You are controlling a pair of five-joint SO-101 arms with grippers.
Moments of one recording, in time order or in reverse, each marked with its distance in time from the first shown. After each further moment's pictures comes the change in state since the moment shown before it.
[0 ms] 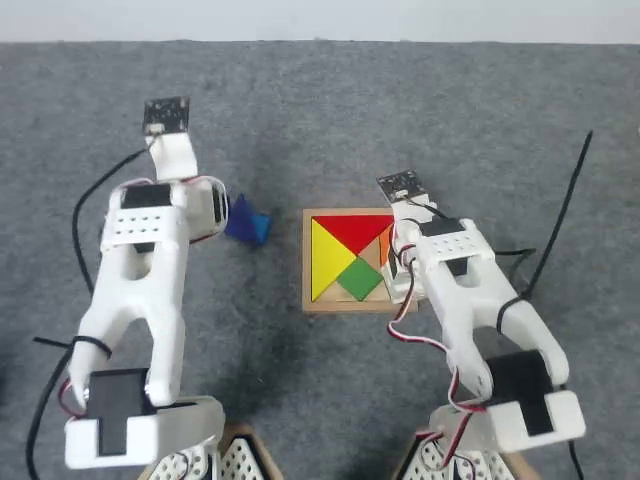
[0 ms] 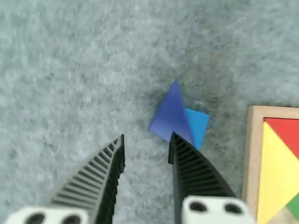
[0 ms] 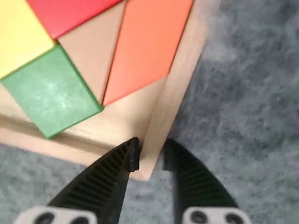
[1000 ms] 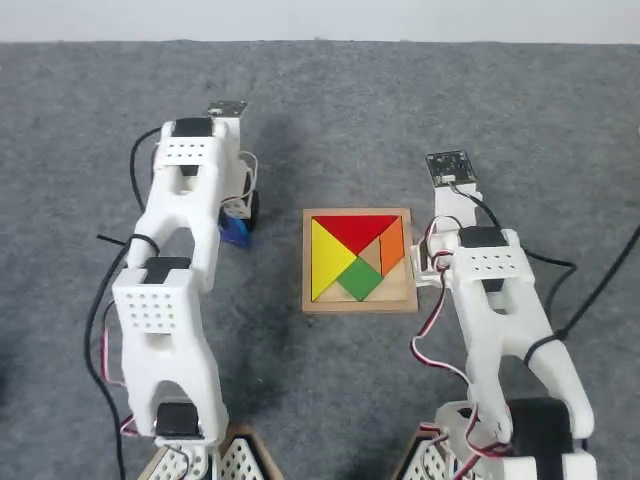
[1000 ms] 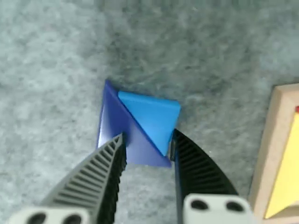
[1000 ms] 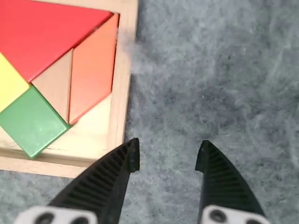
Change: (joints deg) left arm 3.7 46.2 -46.7 28.1 -3.3; right arm 8.1 -12.2 4.4 -3.8 -3.3
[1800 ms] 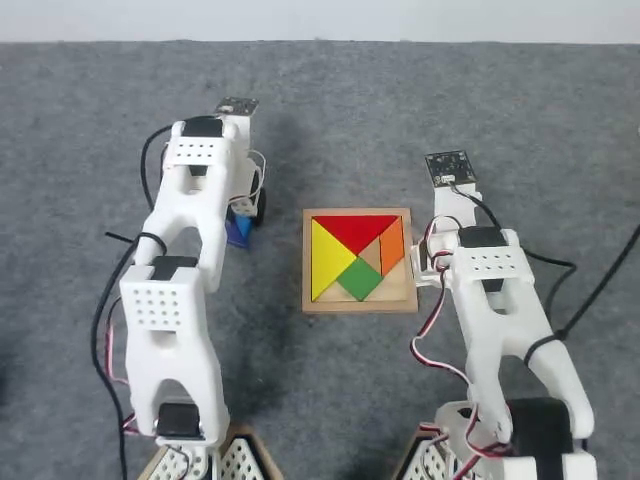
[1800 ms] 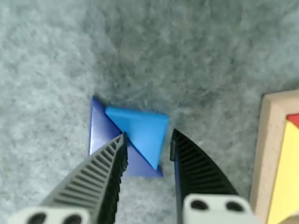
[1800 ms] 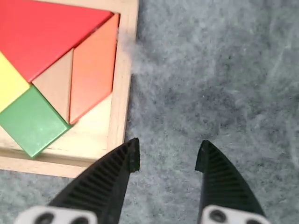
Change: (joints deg) left arm 1.8 3.0 -2.5 -2.5 -1.1; right arm -0.1 0.0 0.0 0.0 0.0
